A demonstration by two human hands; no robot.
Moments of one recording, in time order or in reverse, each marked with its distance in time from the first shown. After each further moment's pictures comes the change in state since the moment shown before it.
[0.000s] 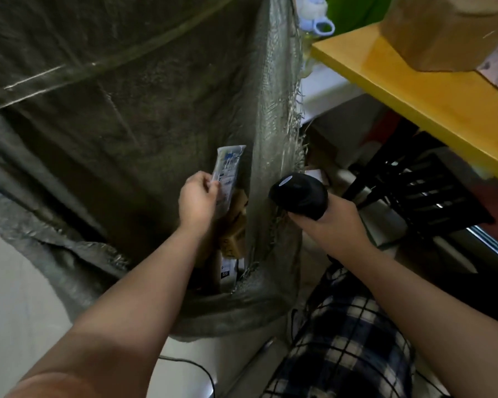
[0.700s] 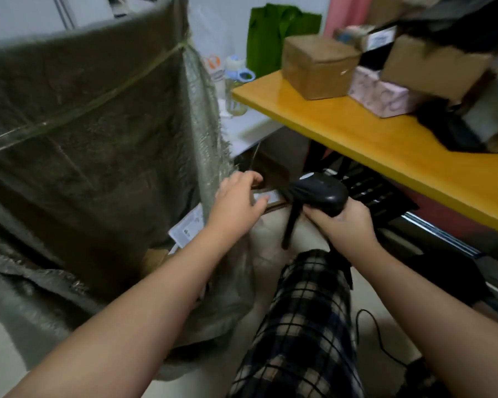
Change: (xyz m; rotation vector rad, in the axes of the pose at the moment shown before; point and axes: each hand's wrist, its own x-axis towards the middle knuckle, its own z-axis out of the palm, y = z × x) left_hand -0.095 0.151 0.029 0.165 -0.287 0.608; right_hand -0.061 0.015 -0.108 0.173 0.353 0.108
